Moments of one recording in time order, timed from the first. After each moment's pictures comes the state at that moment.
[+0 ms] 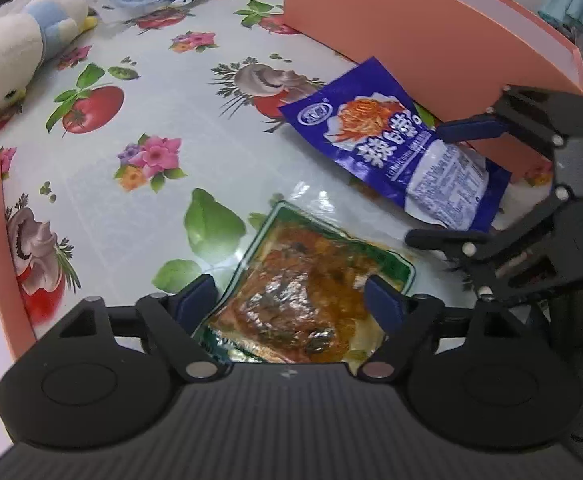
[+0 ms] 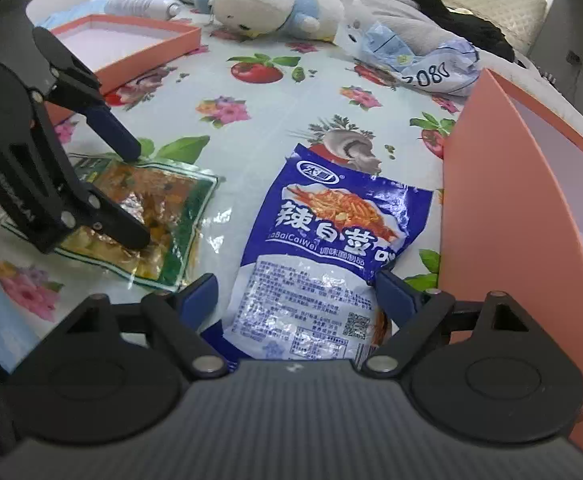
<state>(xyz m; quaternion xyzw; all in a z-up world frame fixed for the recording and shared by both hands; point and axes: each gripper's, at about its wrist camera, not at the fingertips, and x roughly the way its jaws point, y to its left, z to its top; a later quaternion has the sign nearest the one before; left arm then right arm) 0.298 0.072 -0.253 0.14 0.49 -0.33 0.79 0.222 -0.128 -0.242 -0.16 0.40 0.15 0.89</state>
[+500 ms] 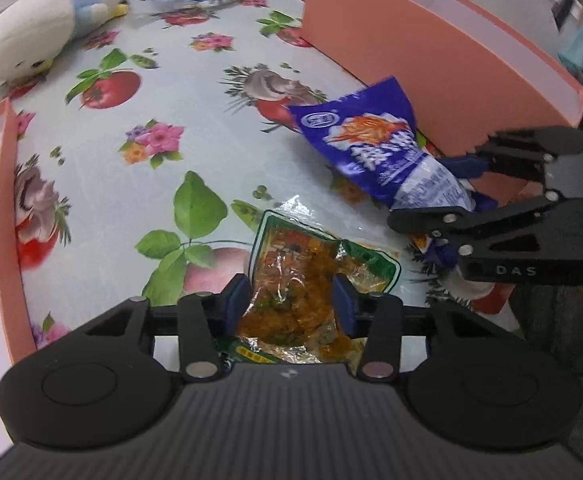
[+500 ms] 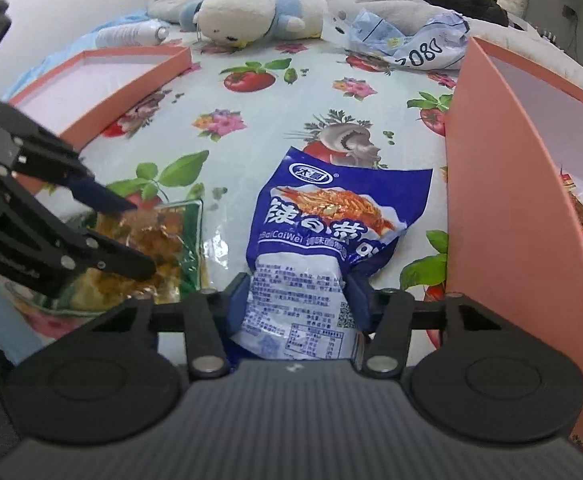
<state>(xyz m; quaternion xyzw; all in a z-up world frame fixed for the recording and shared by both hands) 0.275 0.074 -0.245 0.07 0.50 -0.29 0.81 0.224 -0.147 -0.233 -0.06 0.41 0.15 0.89</state>
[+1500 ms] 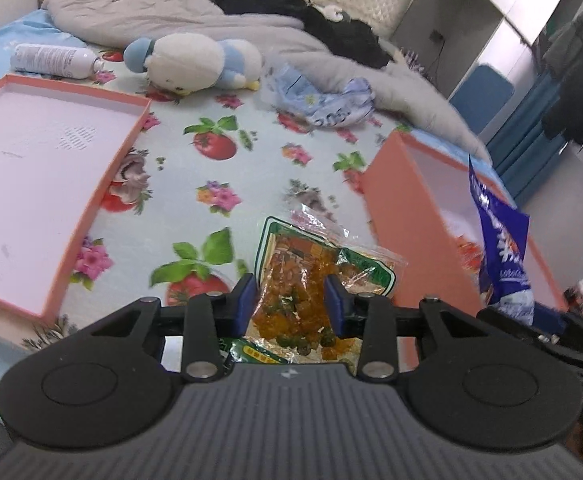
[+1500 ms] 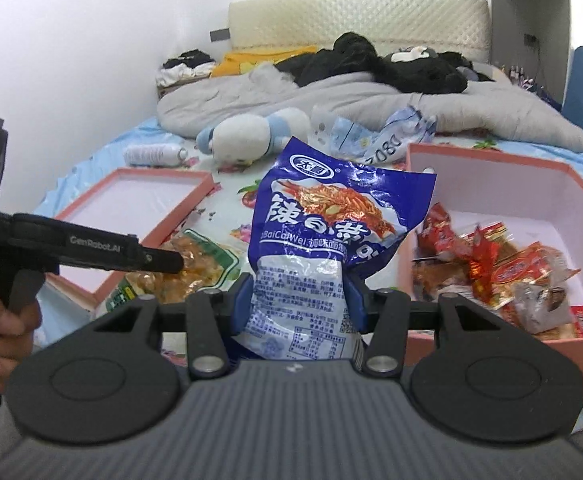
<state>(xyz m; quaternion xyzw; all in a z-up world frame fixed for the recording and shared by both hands) 0.190 0.074 -0.136 -0.17 0.40 -0.10 0.89 0.138 -0.199 -0.113 0.01 0.31 0.15 0.94</state>
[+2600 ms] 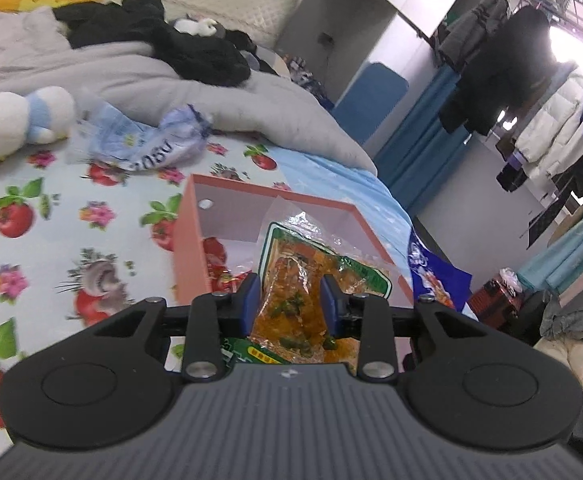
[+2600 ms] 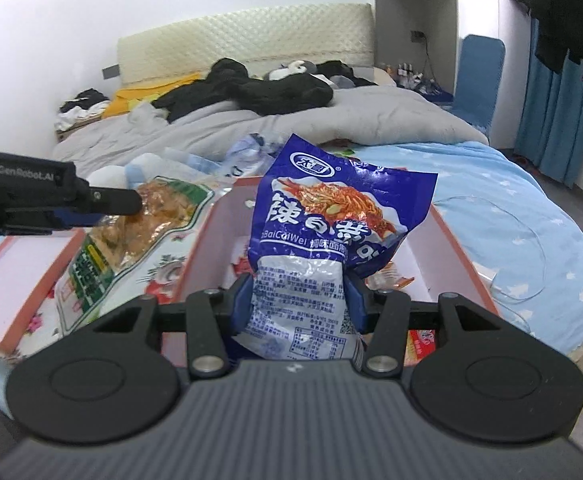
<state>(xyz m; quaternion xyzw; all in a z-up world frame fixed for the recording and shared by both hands) 0.273 -0.109 -0.068 -0.16 0.36 -0.25 0.88 0.165 -0.343 -0.097 0.04 0.30 0.00 0.95</state>
